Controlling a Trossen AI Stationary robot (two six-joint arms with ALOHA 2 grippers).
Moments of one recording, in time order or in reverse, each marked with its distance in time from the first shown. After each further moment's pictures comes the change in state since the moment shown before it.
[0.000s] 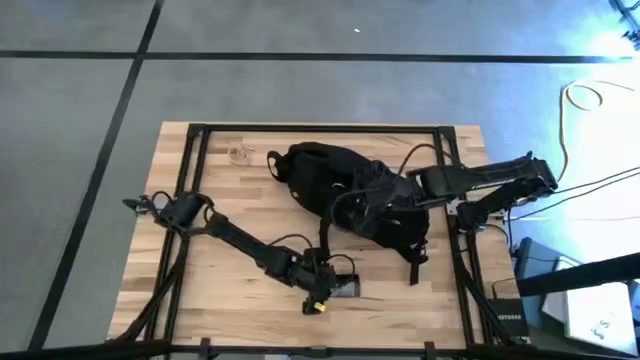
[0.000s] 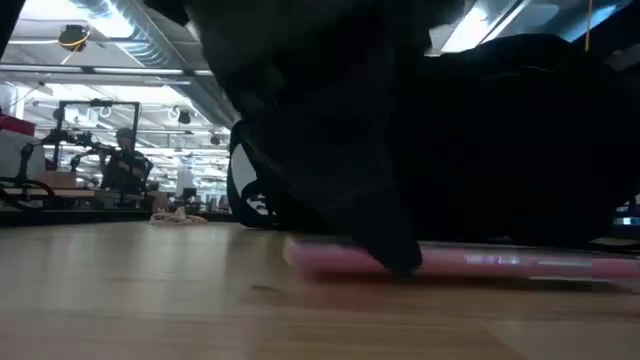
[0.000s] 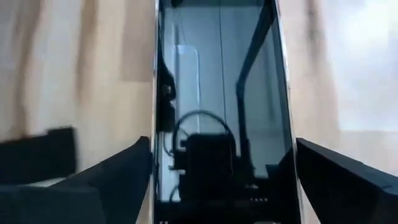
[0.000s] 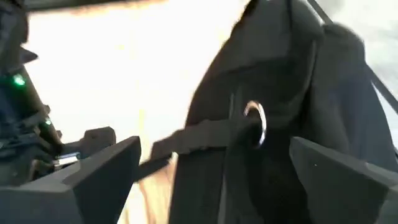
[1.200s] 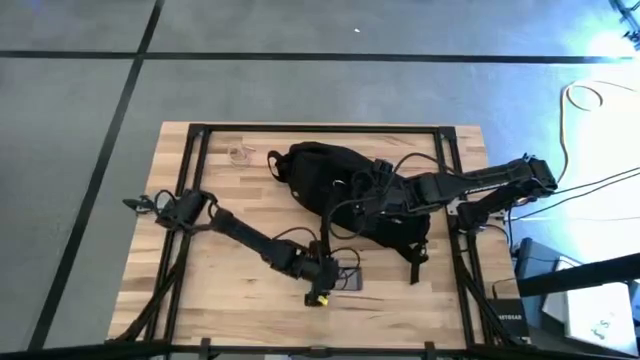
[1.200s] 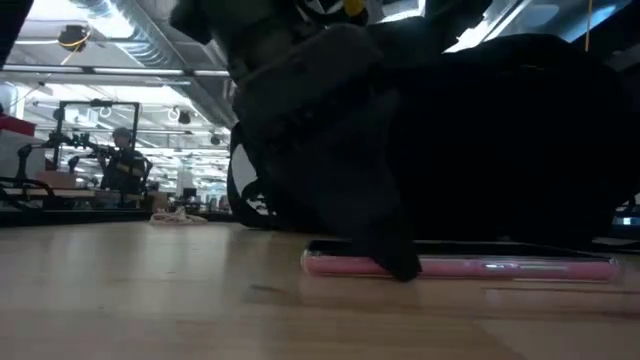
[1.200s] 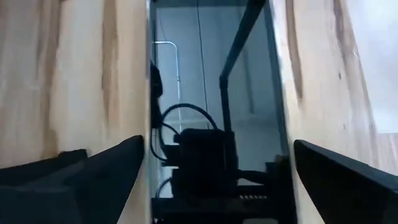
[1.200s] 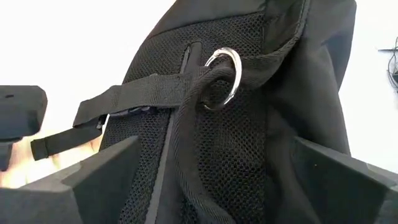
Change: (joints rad) left arm 0.059 0.033 0.007 -0.016 0.023 0.124; right arm -0.001 0.007 -0.123 -0.001 0.189 -0.146
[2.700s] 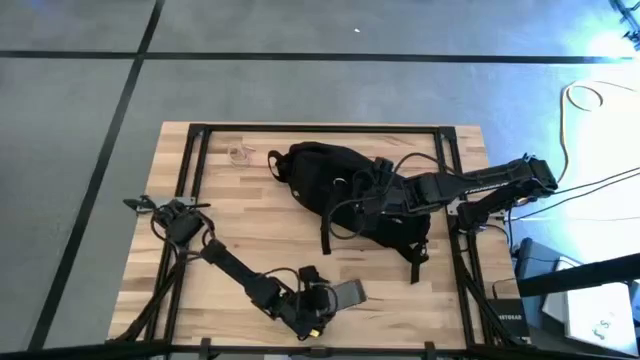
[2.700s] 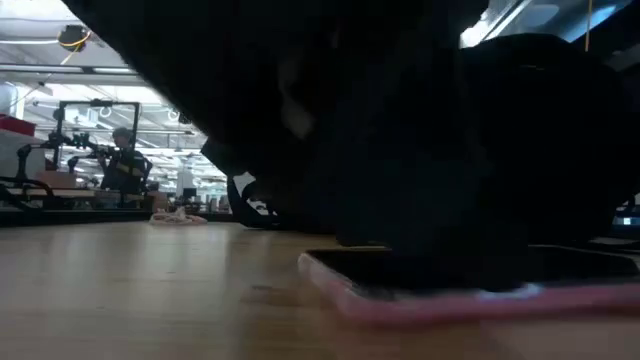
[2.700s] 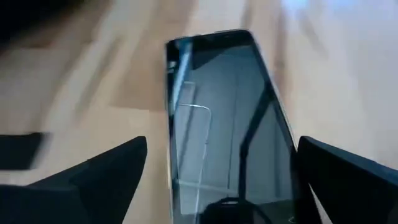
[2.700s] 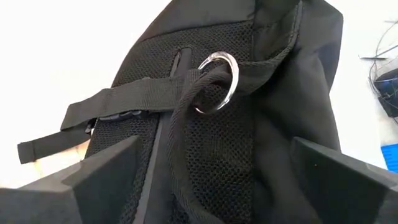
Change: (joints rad) left arm -0.225 0.085 -0.011 0.216 -0.493 -0.241; right arm 0.000 0.000 0.000 0.012 0.045 -0.034
